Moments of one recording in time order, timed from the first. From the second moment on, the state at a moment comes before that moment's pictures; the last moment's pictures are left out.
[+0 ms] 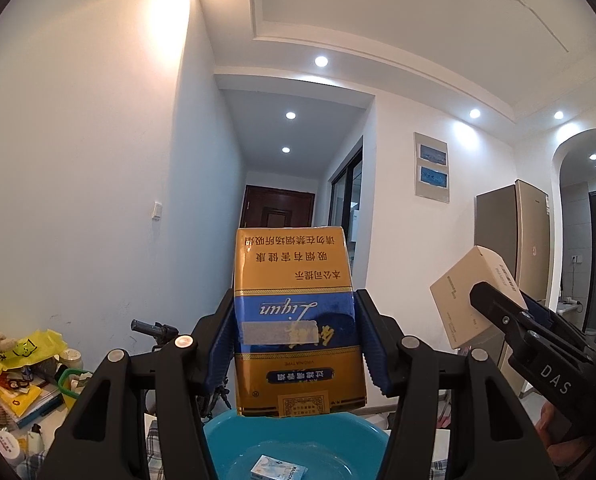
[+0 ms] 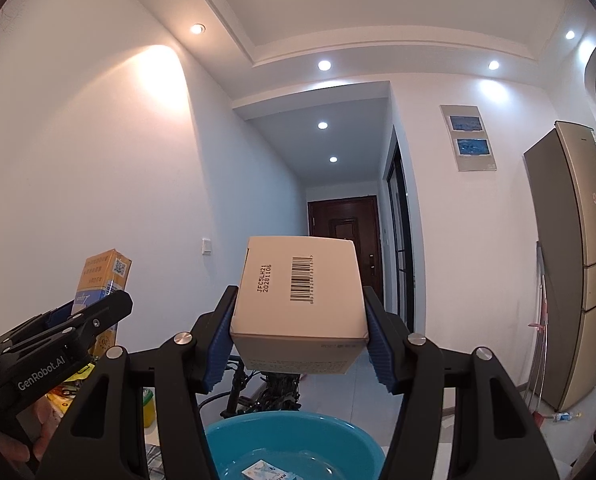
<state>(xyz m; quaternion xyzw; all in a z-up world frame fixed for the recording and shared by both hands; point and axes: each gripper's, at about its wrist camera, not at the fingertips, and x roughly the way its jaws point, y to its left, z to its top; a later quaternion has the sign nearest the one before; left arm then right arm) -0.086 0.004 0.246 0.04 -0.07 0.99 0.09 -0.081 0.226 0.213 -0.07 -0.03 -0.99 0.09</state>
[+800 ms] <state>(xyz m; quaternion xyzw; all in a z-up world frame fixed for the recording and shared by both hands) -0.262 0.020 0.152 -0.19 -0.05 0.98 0.09 -0.220 0.224 0.145 0.12 -0.02 -0.99 0.07</state>
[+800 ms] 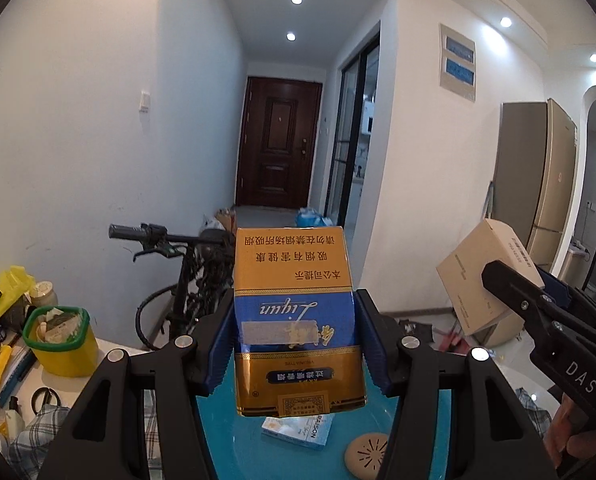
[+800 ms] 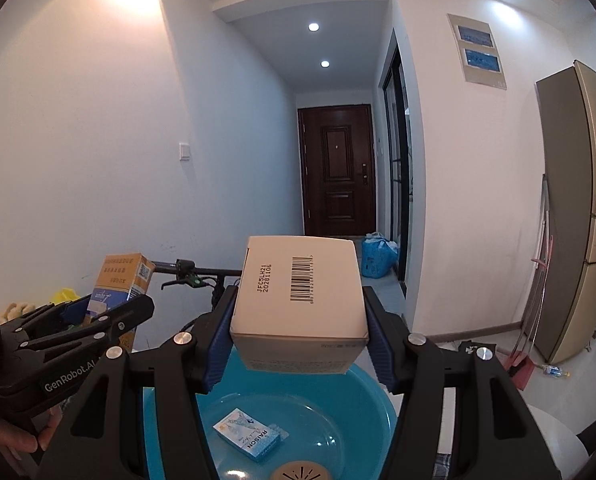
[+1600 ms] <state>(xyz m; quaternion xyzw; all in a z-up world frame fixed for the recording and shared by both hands) -0.366 0.015 0.026 -0.44 -0.05 0.90 0.05 -0.319 0.229 0.036 0.36 -0.02 -0.93 0.08</state>
